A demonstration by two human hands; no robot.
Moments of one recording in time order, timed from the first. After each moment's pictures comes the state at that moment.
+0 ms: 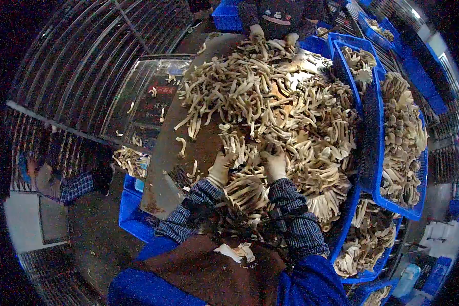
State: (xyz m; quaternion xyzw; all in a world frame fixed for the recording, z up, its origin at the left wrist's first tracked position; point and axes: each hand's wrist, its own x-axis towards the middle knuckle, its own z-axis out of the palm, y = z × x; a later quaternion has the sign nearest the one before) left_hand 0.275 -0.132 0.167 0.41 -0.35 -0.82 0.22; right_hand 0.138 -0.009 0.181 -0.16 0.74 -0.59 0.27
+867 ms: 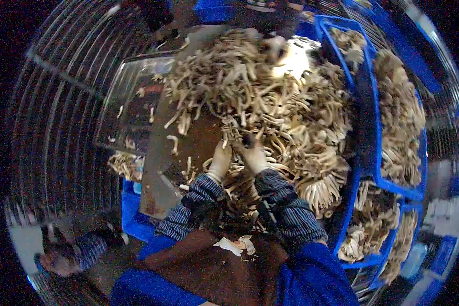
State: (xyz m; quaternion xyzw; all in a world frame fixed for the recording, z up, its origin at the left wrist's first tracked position) left_hand 0.259 -0.126 0.169 0.40 -0.74 -0.53 0.11; right_hand 0.165 -0.036 0.186 -0.21 0.76 -0.53 0.32
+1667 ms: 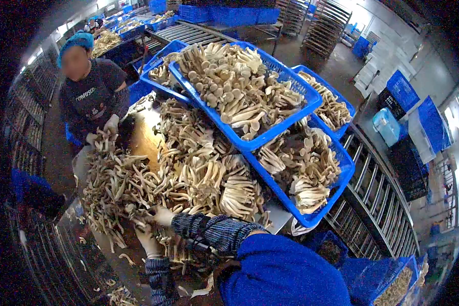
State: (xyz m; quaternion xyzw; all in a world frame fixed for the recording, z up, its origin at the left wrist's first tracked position) left_hand 0.250 -0.132 0.145 0.24 -0.77 -0.55 0.21; right_hand 0.140 -0.016 0.194 -0.21 0.76 -0.52 0.33
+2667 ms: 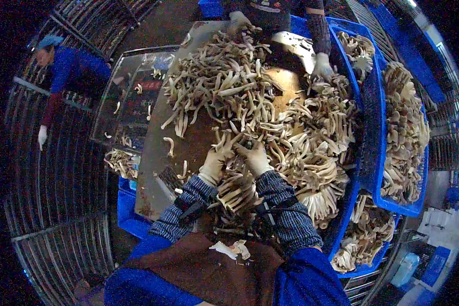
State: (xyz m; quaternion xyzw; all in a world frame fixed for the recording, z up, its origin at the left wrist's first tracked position) left_hand 0.254 -0.148 0.166 0.40 -0.28 -0.87 0.11; right_hand 0.133 -0.041 0.126 -0.11 0.72 -0.58 0.36
